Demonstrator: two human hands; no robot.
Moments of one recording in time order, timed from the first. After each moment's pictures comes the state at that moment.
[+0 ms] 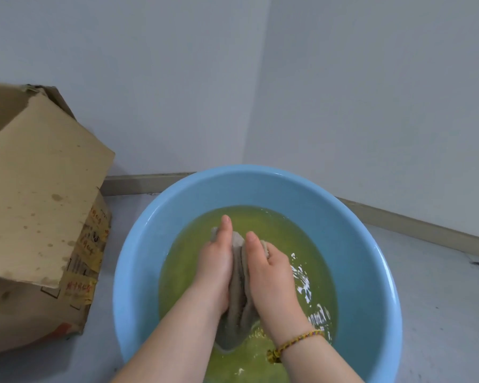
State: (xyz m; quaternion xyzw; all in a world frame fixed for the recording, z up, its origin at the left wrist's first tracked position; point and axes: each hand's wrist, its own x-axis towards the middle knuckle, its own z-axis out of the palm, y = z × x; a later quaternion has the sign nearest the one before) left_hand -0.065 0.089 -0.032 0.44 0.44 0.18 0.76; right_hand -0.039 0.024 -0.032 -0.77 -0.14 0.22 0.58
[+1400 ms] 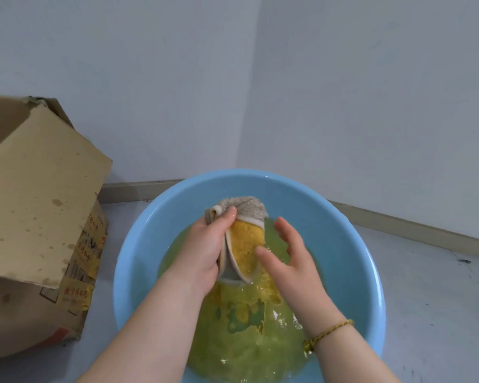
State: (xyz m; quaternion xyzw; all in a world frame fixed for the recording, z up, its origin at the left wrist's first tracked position) left_hand -0.075 0.099 -0.008 0.41 0.30 0.19 0.84; right_hand -0.021 -0.019 -0.019 -0.77 -0.26 0.20 0.54
